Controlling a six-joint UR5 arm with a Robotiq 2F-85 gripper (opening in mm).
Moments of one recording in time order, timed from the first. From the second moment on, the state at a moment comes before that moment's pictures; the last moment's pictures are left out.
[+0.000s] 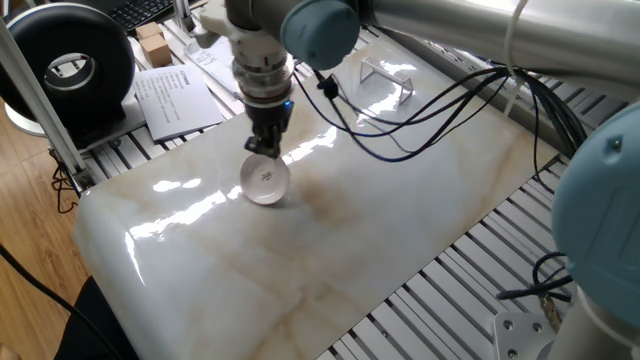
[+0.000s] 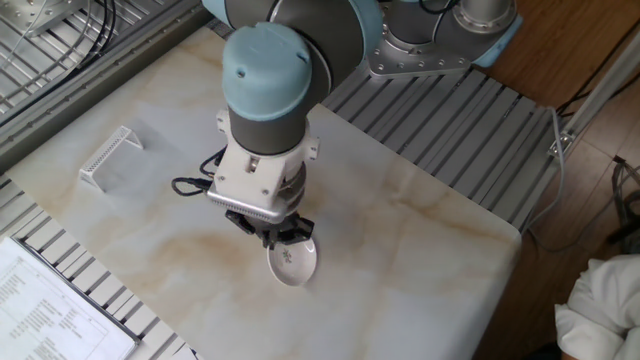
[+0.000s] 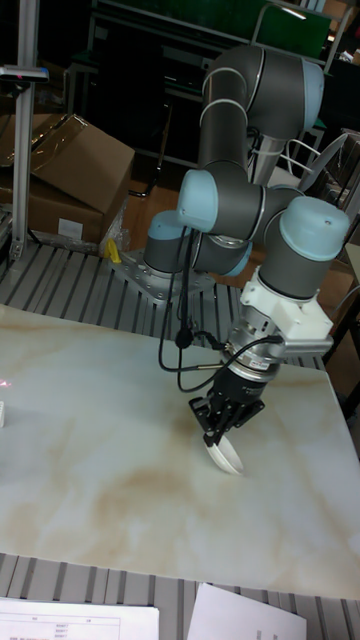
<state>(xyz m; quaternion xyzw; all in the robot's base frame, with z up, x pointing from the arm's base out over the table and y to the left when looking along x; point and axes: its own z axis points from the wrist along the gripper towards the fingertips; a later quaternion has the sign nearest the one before) 0.595 0.090 0.060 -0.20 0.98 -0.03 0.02</state>
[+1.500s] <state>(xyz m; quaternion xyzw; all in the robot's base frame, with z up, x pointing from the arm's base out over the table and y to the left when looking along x) 0.596 -0.021 0.057 -0.31 0.94 -0.12 0.03</state>
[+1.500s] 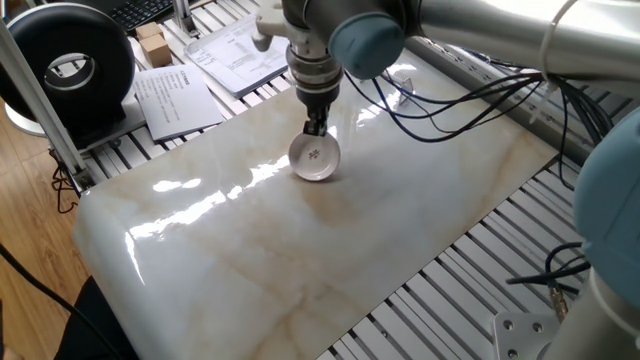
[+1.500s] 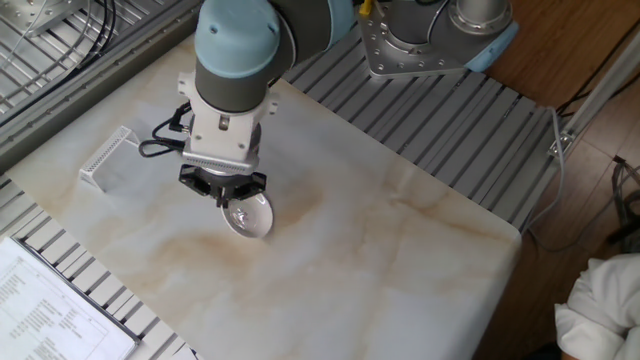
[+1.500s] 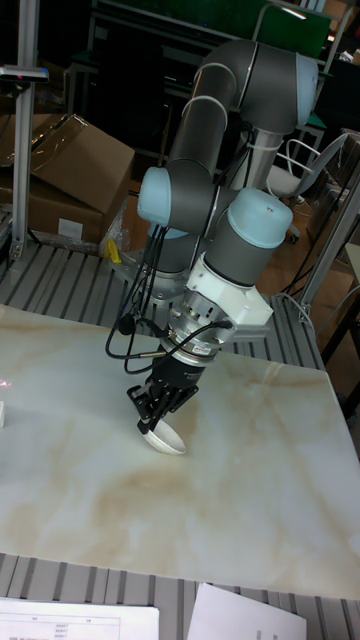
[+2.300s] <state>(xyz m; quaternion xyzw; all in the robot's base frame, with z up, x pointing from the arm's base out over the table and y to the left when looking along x) 0.606 -0.016 0.055 -0.35 0.93 -0.10 0.07</state>
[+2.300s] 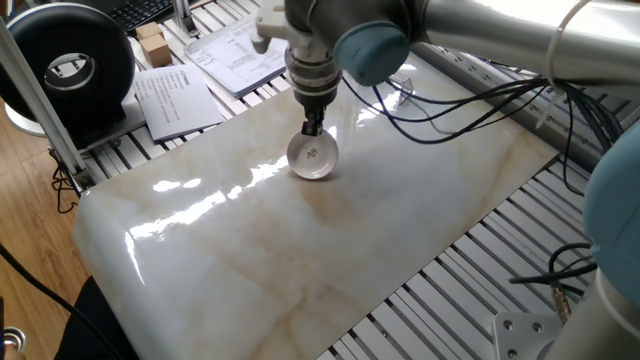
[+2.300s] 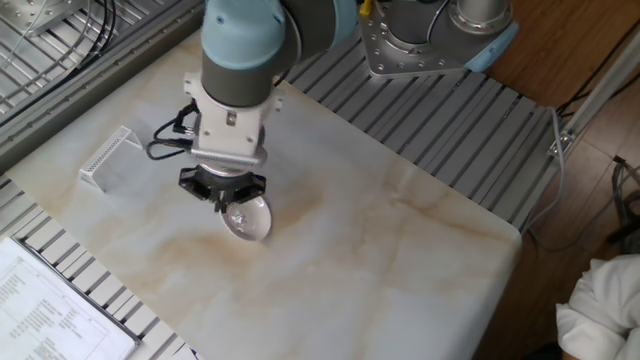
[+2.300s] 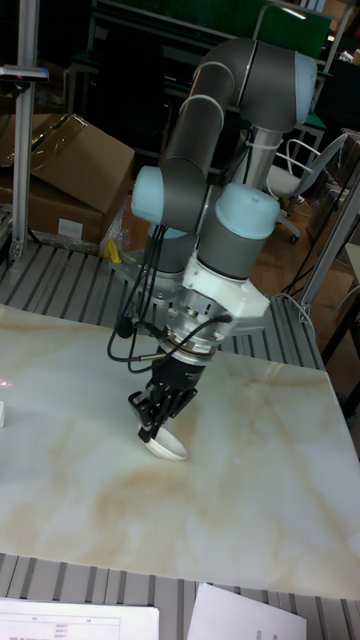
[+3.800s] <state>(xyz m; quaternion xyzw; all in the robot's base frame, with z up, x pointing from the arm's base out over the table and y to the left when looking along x) 0.585 0.000 0.072 -0.32 0.94 -0.06 0.06</state>
